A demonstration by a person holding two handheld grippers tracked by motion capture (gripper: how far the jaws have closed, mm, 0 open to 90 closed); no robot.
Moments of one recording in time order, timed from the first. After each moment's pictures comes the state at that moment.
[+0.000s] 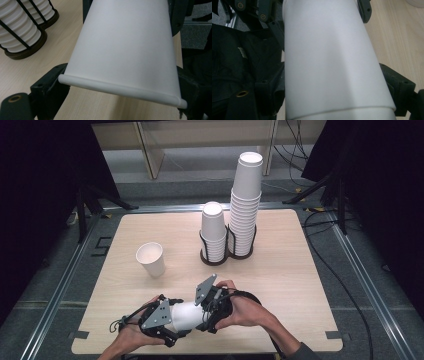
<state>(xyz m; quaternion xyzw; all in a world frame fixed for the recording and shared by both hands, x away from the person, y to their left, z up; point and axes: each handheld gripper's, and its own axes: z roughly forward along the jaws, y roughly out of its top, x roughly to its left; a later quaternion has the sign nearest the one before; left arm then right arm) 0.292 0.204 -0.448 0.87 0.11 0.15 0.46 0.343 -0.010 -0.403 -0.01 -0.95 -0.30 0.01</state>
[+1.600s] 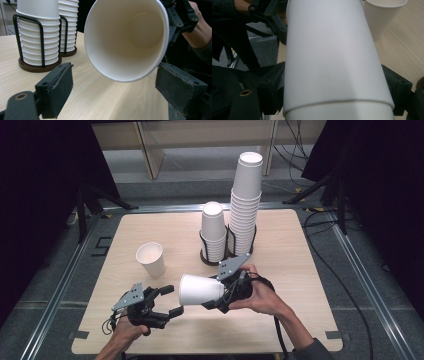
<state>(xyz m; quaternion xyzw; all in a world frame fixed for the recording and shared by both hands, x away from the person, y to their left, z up) 0.310 0.240 -0.443 0.71 0.25 0.08 0.65 0.368 -0.057 -0.371 -0.07 -0.89 -0.45 0.00</state>
